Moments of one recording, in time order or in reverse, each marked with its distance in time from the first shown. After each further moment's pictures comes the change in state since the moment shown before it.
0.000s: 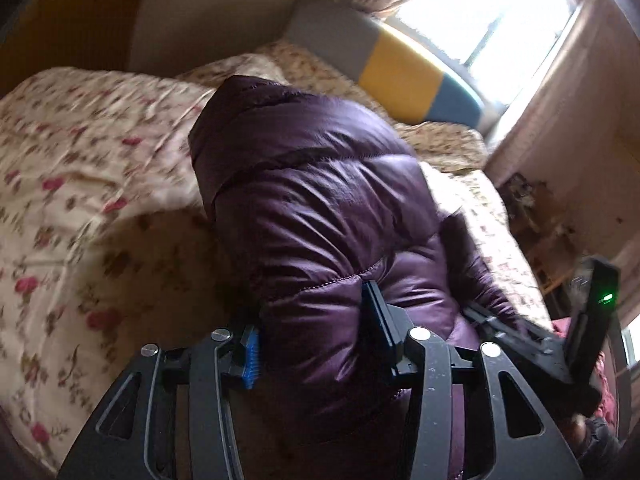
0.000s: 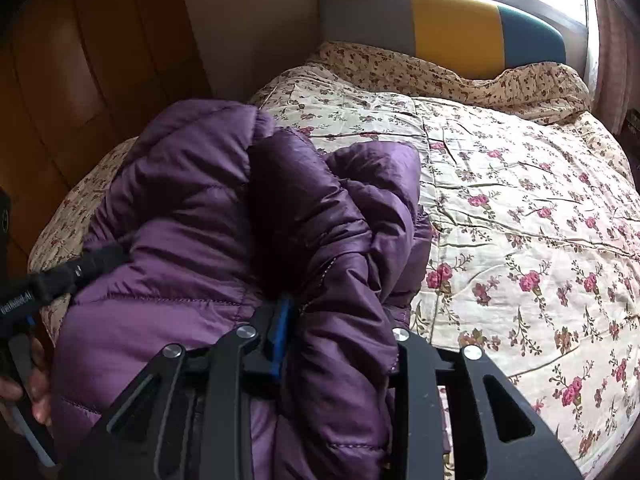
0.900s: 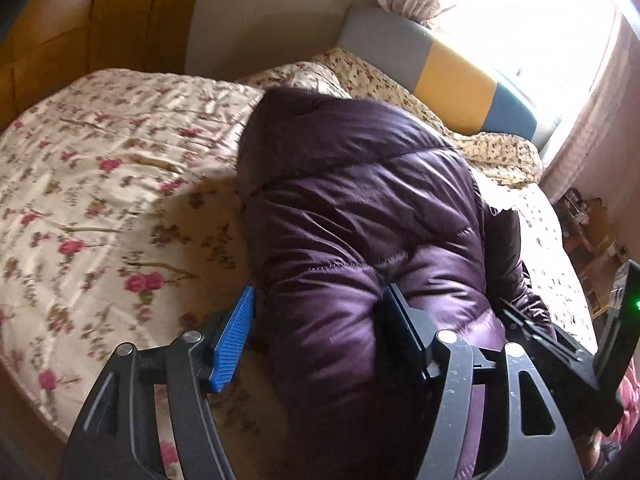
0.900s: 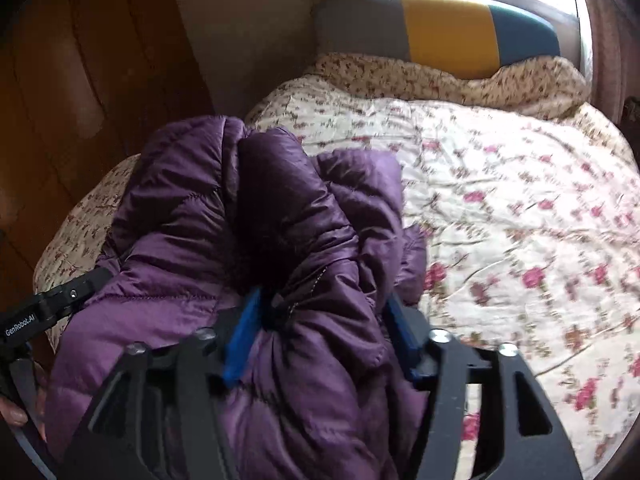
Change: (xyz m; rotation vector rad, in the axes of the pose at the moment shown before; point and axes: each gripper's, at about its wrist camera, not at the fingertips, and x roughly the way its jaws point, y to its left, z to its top) left arm -0.021 -0.014 -0.026 -0.041 -0.067 0.233; right arm -0.010 -0.024 -0.009 0.030 -0.071 0.032
